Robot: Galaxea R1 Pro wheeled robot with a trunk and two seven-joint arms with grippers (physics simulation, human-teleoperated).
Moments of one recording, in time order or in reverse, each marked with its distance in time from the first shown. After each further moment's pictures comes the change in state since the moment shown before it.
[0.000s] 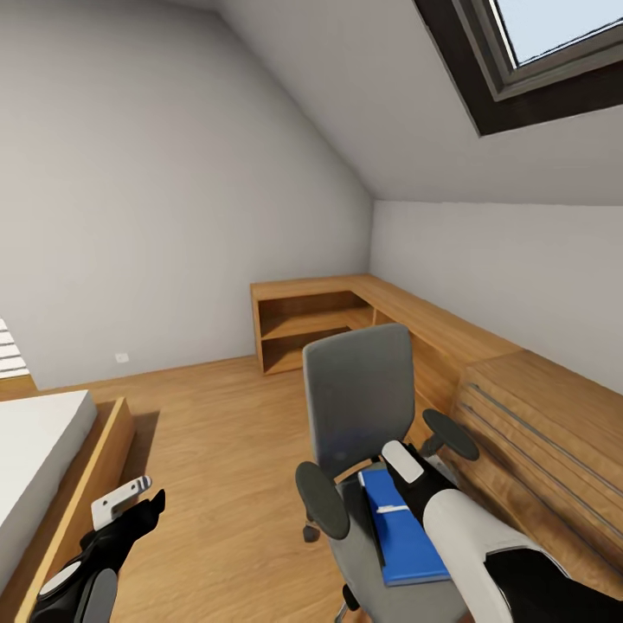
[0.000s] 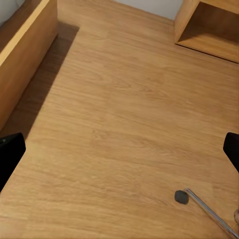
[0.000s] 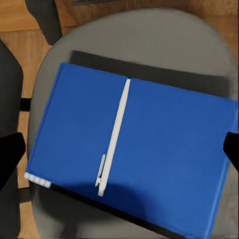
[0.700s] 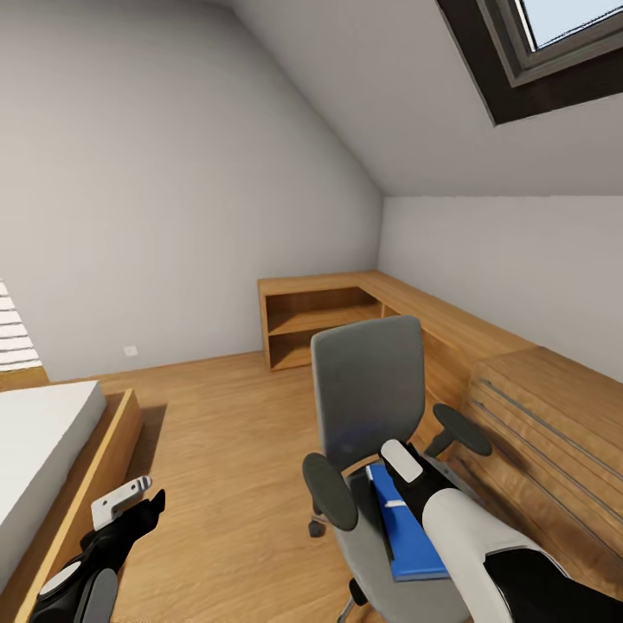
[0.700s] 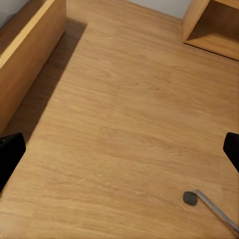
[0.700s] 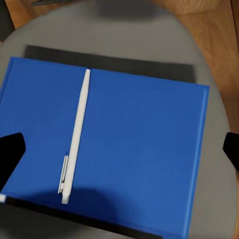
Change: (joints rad) left arm 0.000 0.000 0.000 0.000 0.000 0.000 0.000; right arm 0.000 0.002 0.007 -0.011 0.001 -0.055 -0.168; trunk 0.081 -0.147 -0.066
